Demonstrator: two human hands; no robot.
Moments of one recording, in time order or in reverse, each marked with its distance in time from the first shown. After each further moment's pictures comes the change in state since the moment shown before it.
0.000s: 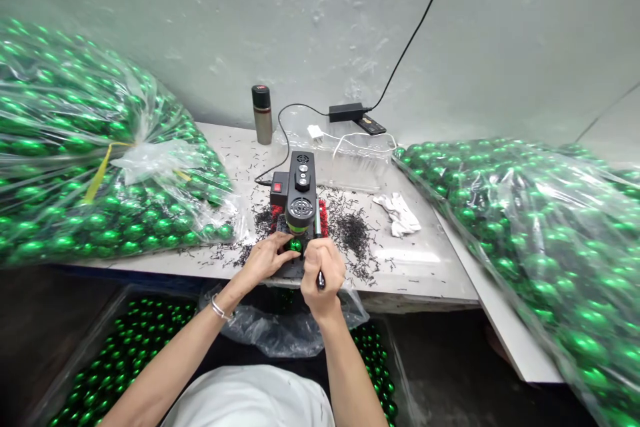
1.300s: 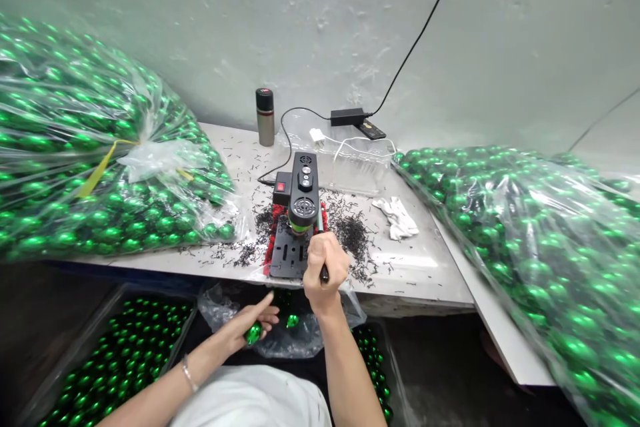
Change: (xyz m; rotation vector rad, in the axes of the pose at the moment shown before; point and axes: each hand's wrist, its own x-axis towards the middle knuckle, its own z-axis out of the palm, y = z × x) left_hand -0.109 -0.020 0.048 -1.102 -0.287 -1.066; right_hand 0.014 -0.006 0.005 0.023 0.073 0.028
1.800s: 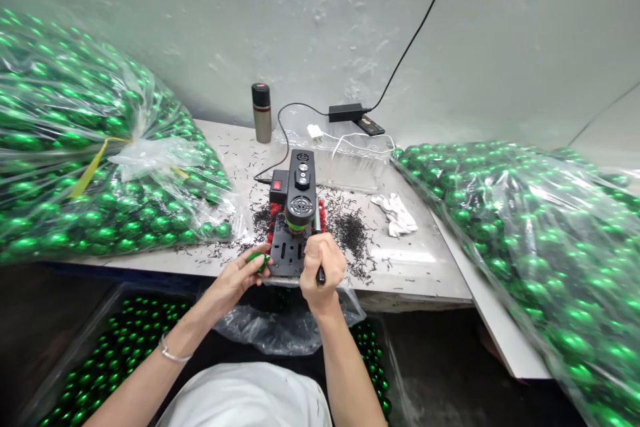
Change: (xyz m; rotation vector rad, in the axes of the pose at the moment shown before) left_hand -0.041 0.085 -0.001 -0.352 -0.209 0.481; right_hand -0.004 0.005 -0.001 -0.011 -0.023 -0.061
